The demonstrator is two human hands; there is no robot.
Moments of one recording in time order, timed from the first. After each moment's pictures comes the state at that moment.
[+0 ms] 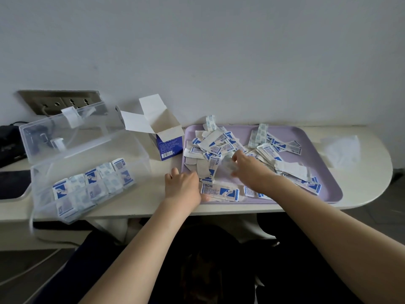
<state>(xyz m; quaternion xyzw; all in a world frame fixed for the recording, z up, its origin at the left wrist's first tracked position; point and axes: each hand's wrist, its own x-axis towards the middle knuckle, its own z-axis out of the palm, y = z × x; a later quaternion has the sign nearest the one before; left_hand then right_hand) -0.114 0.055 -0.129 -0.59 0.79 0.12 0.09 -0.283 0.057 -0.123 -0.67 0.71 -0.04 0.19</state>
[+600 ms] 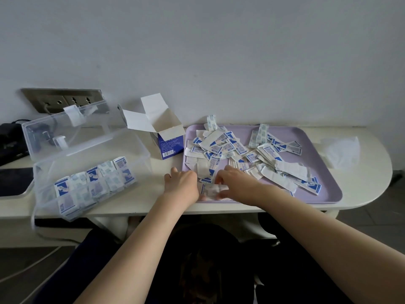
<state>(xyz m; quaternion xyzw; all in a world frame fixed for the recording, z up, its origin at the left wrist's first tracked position) -0.109 0.049 -0.133 -0.60 0.78 0.17 0.08 -0.258 0.074 -0.129 -0.75 0.62 0.01 0.22</state>
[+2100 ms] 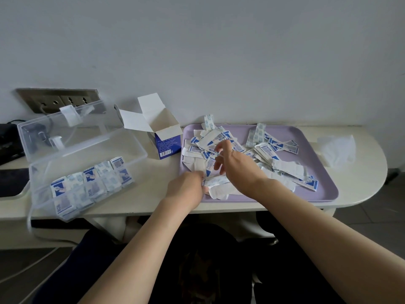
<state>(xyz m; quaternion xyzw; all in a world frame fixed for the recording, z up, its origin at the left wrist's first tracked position) -0.115 0.058 -0.131 -0.57 0.80 0.20 0.01 -0.262 0.070 -0.116 -0.76 0.62 -0.15 0.11</state>
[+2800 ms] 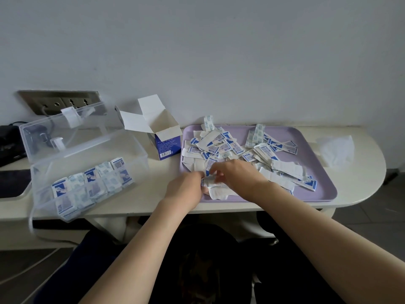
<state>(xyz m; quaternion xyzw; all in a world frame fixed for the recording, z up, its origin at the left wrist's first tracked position) -0.114 0.060 -0.131 -0.57 0.80 0.20 0.00 -0.265 0.070 -0.124 -0.79 0.60 -0.04 0.08</state>
